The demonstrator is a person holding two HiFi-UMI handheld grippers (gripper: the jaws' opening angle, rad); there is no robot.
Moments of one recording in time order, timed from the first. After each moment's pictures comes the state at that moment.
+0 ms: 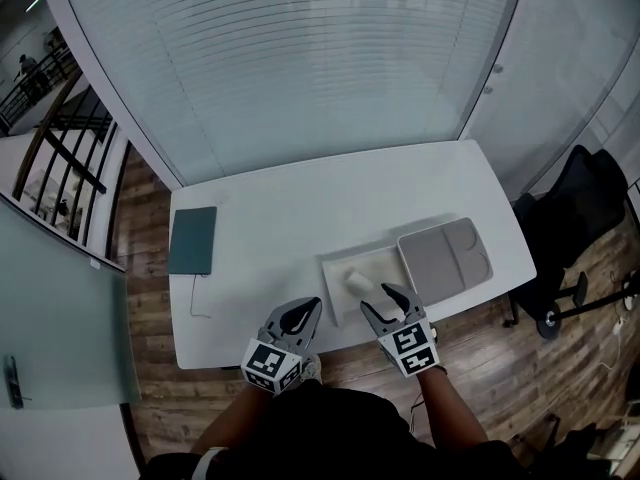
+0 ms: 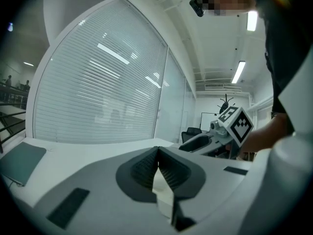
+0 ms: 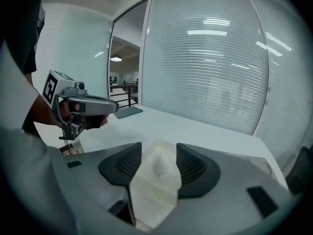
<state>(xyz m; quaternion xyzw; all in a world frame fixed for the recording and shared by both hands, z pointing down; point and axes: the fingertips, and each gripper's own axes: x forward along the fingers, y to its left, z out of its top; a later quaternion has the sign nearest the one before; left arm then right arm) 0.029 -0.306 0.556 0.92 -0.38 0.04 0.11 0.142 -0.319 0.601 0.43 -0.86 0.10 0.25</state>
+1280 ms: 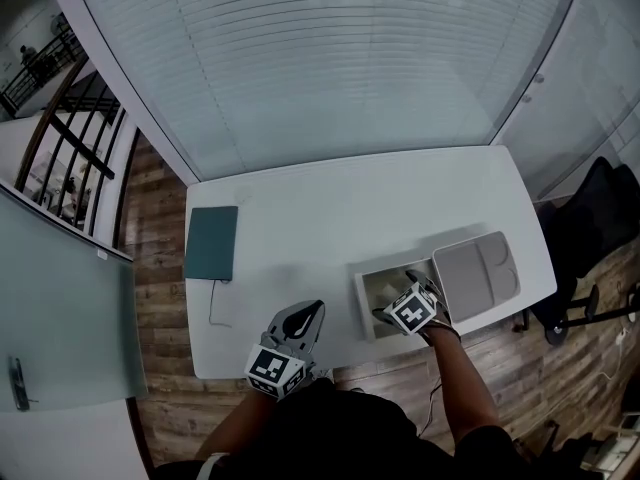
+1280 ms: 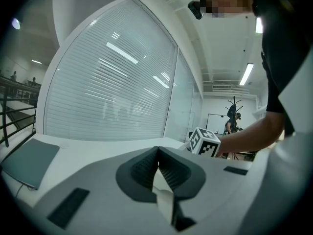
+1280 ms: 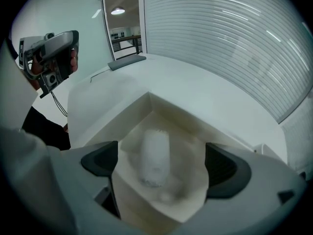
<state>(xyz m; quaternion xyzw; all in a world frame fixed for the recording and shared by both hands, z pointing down) -0.036 -0.341 0.572 0.90 -0.41 0.03 0.14 0.125 -0.377 0.743 0.29 -0.79 0.19 0.50</state>
